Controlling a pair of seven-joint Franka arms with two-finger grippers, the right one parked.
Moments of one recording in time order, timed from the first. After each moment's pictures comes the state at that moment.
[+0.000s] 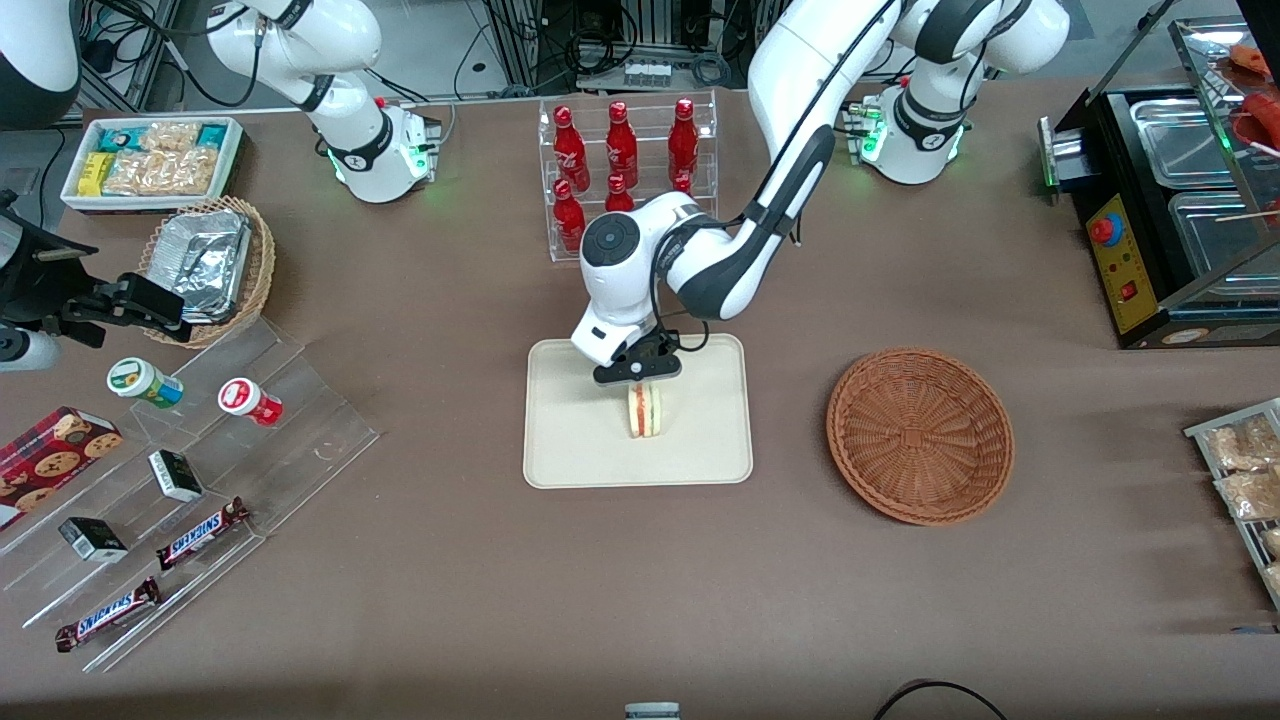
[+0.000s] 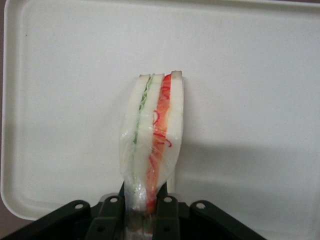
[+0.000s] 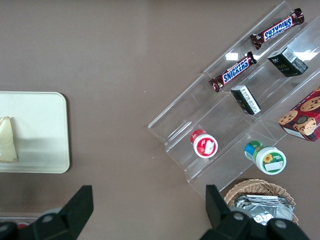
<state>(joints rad) -0.86 0.70 -0.02 -1.52 0.12 2.23 -1.07</state>
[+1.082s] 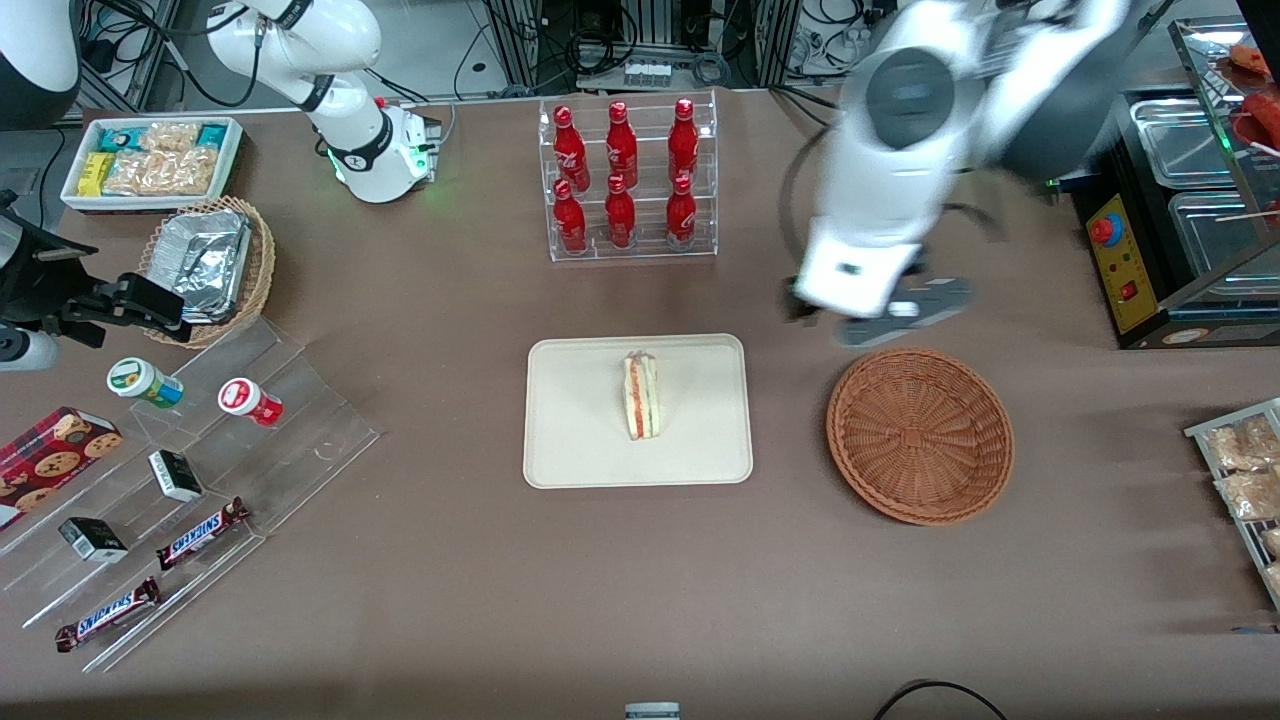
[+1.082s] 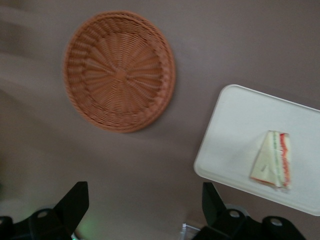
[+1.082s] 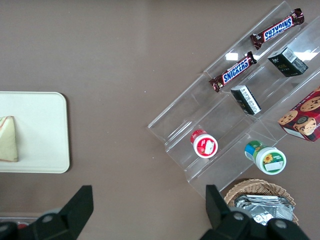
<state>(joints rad) -0.48 0.16 0.01 -1.49 0.07 1.53 -0.78</state>
